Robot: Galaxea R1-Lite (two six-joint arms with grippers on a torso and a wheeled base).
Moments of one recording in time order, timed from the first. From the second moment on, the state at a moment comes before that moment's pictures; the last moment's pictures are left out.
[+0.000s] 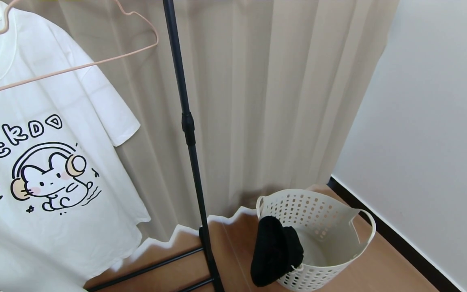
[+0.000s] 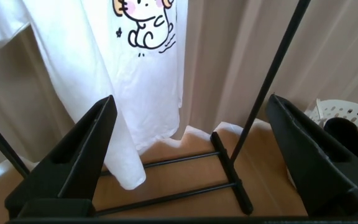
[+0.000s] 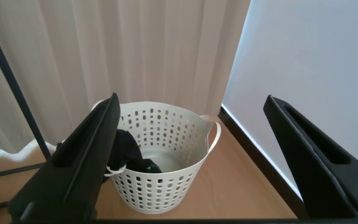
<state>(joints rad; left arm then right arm) 0.00 0.00 -0.02 0.03 0.15 -0.06 0.00 0.00 0.00 -0.08 0.01 -0.03</state>
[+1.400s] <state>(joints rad) 0.00 0.00 -0.02 0.03 0.15 -0.06 0.00 0.00 0.00 -0.08 0.01 -0.03</state>
